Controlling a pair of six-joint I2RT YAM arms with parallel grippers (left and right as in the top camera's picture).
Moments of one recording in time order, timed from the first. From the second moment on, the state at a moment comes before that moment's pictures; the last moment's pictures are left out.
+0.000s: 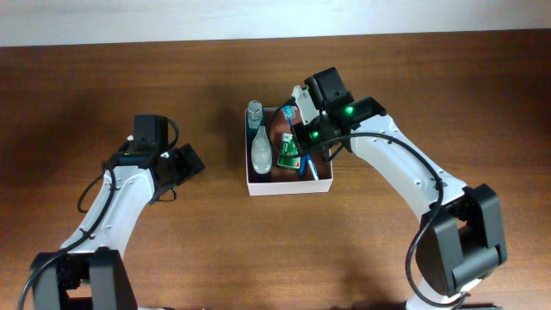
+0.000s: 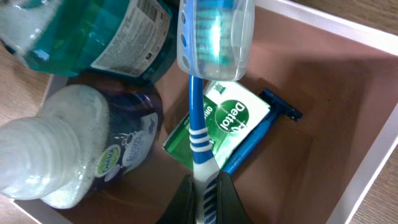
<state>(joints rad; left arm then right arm) -0.01 1.60 1.00 -0.65 0.00 -0.58 0.41 1.86 1.47 -0.75 -0.22 0.06</state>
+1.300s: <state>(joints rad) -0.01 1.60 1.00 -0.65 0.00 -0.58 0.41 1.83 1.46 -0.80 -0.15 0.06</state>
